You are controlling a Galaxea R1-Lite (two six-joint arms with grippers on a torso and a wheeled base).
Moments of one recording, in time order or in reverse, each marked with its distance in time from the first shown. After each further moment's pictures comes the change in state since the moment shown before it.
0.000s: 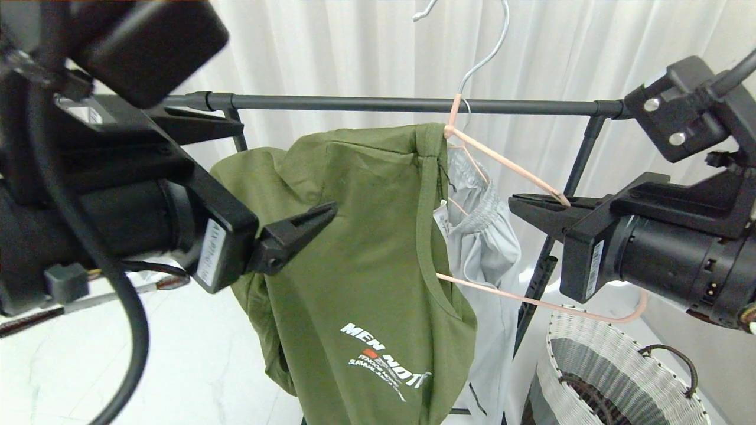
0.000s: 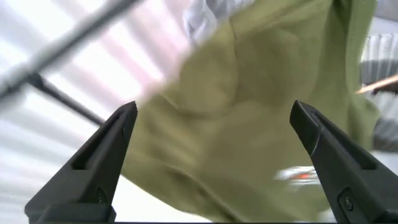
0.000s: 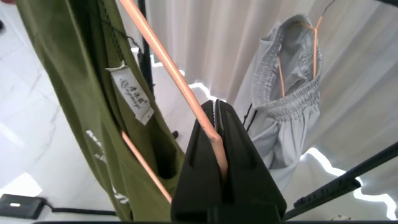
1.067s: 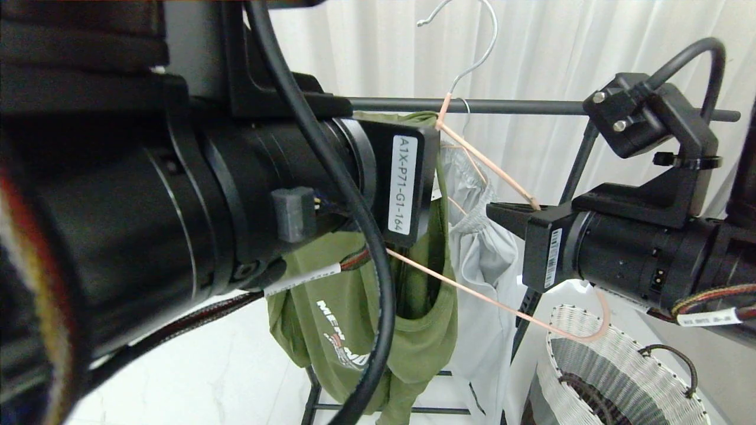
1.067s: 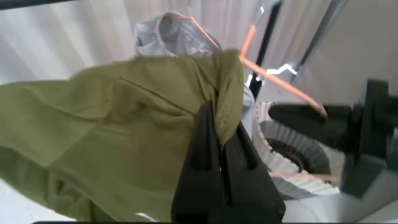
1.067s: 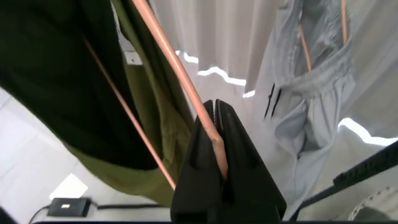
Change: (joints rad) left arm -0.200 0.251 -0.250 0.040 0.165 -0.556; right arm 0.011 0.074 -0.057 0.030 -0.031 0.204
